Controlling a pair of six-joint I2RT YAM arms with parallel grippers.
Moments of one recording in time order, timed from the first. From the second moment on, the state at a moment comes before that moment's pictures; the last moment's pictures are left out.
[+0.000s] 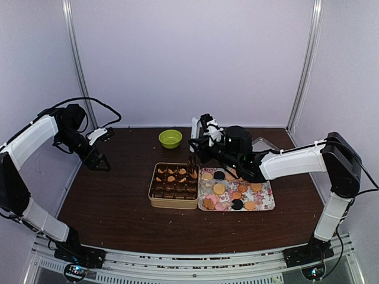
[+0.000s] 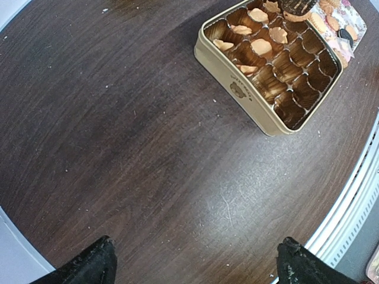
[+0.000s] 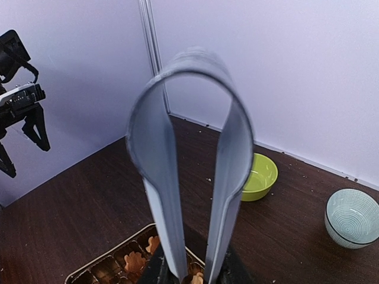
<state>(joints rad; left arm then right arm) -0.07 1.43 1.31 -1.17 0.42 0.66 0.84 1.78 1.06 0.62 0.05 0.14</state>
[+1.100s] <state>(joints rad) -0.07 1.43 1.31 -1.17 0.42 0.66 0.75 1.39 0.75 0.61 0.20 0.13</state>
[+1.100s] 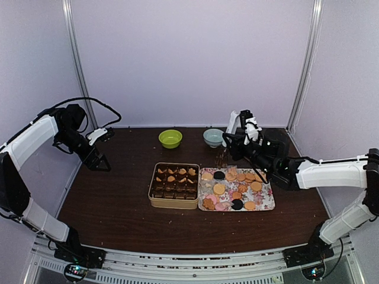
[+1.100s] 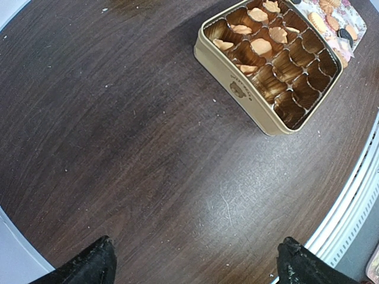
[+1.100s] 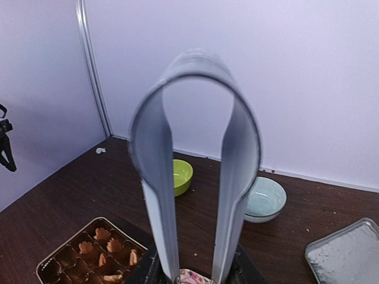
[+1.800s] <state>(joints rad) -0.07 1.43 1.33 -1.18 0.43 0.66 0.72 1.32 0.53 0.58 0.41 0.14</state>
